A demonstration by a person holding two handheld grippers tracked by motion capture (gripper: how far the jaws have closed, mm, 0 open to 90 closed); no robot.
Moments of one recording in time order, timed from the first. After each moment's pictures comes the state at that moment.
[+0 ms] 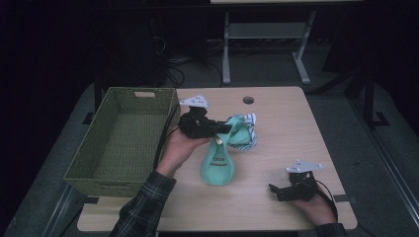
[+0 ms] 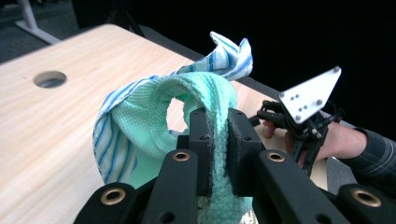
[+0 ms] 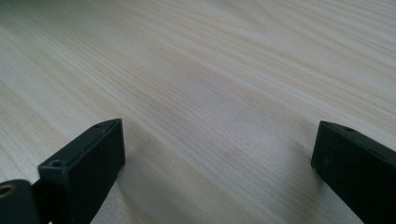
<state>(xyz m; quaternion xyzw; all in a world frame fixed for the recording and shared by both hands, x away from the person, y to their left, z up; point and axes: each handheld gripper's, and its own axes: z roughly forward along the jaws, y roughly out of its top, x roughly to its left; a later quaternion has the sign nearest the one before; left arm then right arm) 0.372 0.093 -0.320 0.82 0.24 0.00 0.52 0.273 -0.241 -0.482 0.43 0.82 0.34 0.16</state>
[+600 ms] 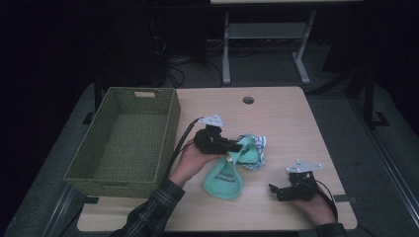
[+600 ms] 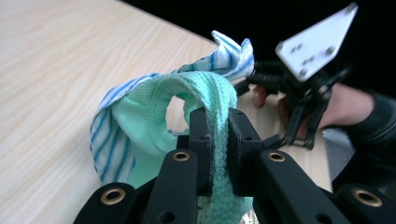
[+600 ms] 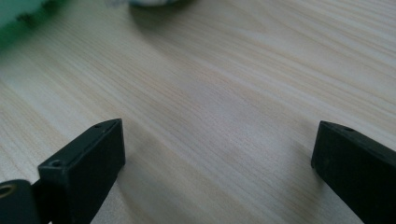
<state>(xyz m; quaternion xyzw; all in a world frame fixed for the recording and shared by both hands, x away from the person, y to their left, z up) 0.368 0.061 -0.381 0.85 0.20 -0.04 0.49 0.273 -0.241 -0.482 0.43 0.82 0.34 0.16</state>
